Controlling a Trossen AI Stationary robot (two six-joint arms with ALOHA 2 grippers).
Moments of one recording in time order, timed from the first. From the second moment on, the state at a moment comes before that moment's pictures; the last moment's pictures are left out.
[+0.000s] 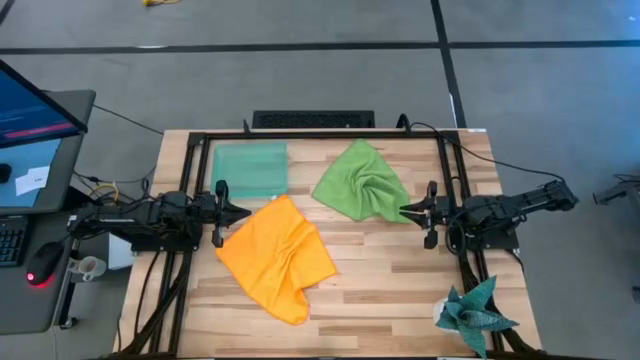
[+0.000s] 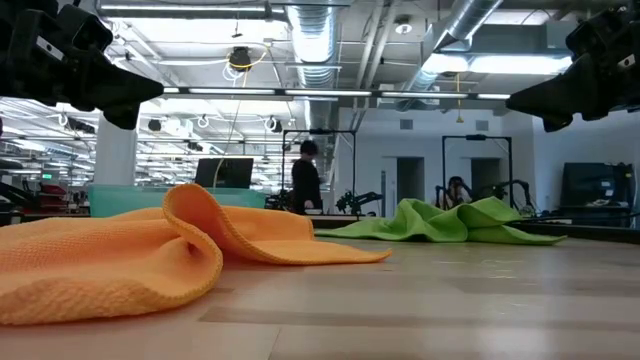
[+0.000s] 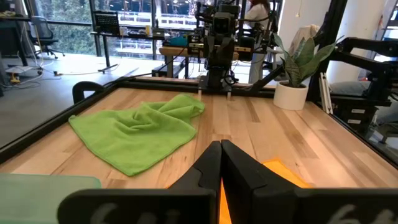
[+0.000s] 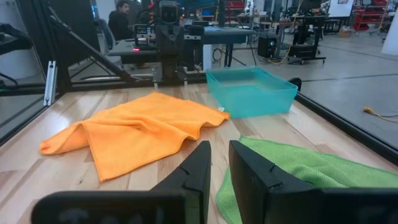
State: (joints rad) left arm 0.02 0.05 0.03 -0.01 -0.04 -0.07; right arm 0.27 0.09 0.05 -0.09 0.39 0.02
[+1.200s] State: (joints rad) left arm 0.02 0.05 0.03 -0.01 -0.04 -0.07; right arm 0.27 0.09 0.05 0.01 0.39 -0.03
